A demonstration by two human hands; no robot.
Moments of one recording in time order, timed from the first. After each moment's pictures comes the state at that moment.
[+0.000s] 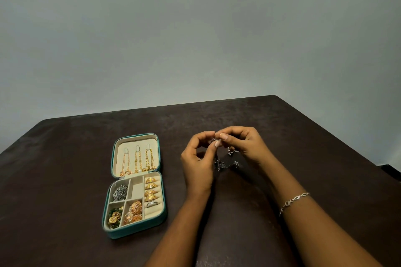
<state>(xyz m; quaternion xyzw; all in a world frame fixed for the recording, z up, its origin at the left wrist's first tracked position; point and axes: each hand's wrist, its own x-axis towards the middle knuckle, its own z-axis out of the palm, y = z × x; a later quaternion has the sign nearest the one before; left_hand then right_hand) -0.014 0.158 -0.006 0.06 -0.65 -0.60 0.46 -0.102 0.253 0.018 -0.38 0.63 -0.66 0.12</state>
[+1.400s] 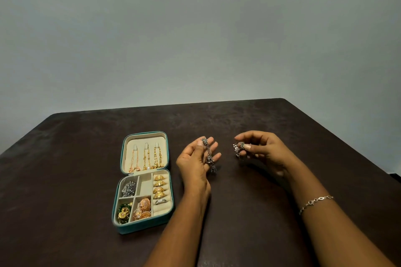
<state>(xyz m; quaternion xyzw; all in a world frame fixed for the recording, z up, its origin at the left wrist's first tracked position) -0.015 0.144 0.000 0.20 -0.38 -0.84 0.32 -0.114 0.277 0.017 -0.26 0.65 -0.67 0.24</state>
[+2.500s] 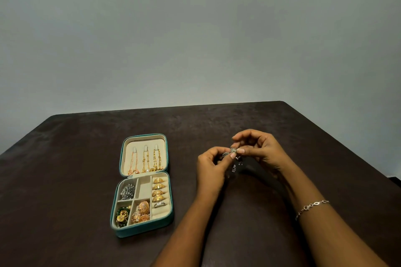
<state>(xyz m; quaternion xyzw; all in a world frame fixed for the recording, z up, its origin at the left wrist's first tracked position) -0.019 0.158 -0.011 0.10 -0.66 -0.69 0.29 -0.114 0.268 0.016 -0.35 0.61 -0.68 0.20</state>
